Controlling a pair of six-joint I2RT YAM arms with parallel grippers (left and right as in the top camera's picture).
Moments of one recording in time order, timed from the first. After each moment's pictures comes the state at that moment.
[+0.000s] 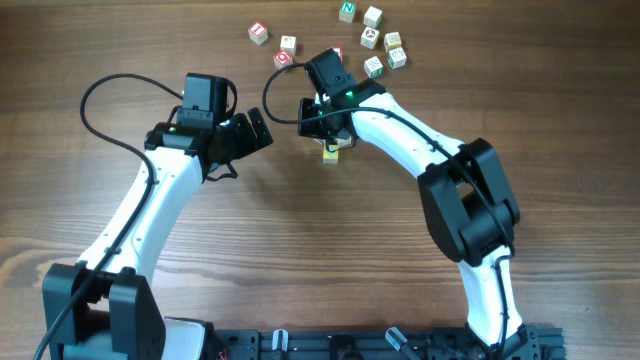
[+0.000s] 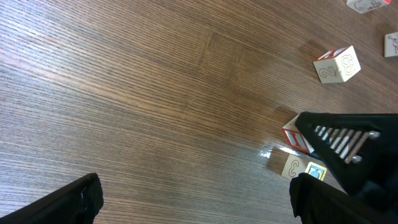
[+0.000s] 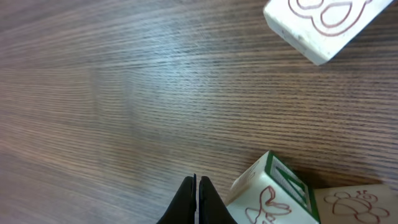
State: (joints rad) left arm -0.16 1.56 1.10 -0.64 0.07 -0.57; right arm 0.57 2.23 1.69 -0.58 -0.19 0.63
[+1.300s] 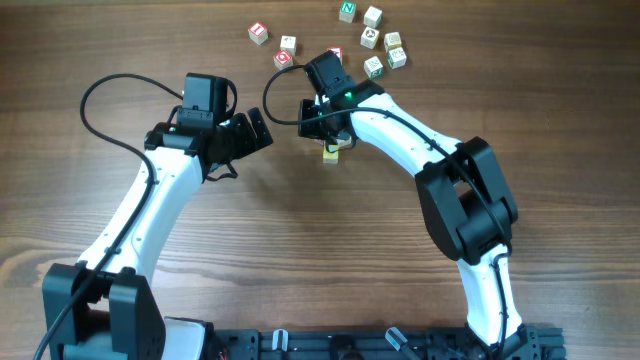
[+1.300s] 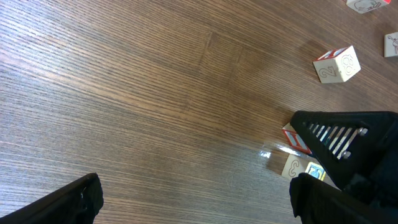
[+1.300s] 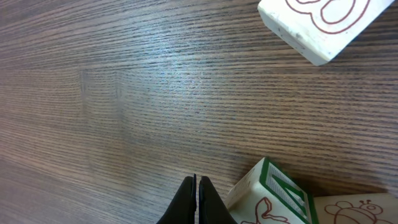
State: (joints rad) left arm -0.16 1.56 1.10 -0.64 0.07 -0.57; right arm 0.57 2.24 1.69 -0.57 -0.19 0.63
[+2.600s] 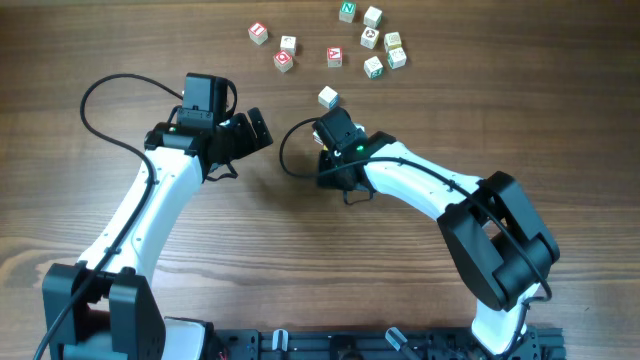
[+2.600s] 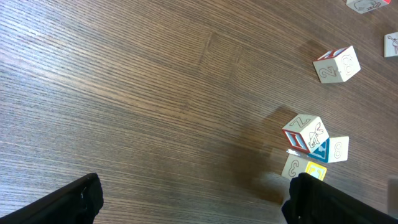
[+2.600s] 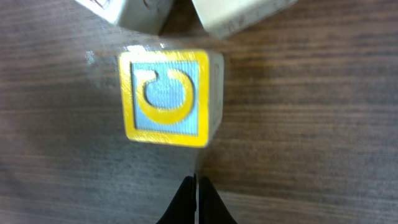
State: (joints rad) left arm -0.16 1.56 1.10 -0.64 0.07 -0.57; right arm 0.65 1.97 1.23 -0.49 -0.05 0.74
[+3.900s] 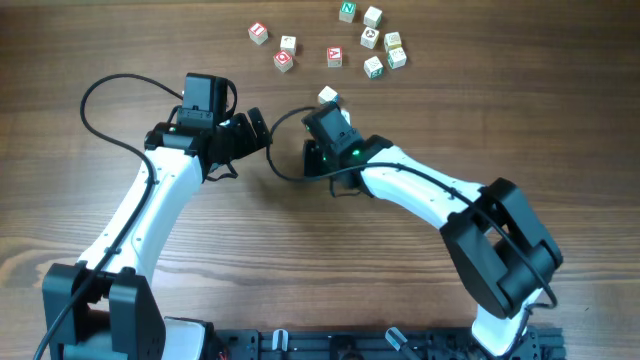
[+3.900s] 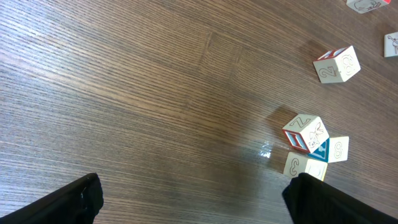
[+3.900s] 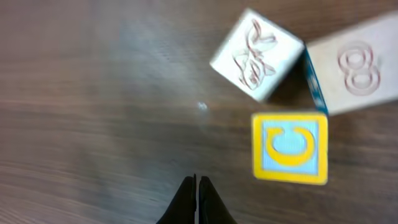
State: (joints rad) left arm -0.16 1.56 1.10 -0.64 0.07 -0.57; right arm 0.69 1.94 1.22 -0.30 -0.05 0.73
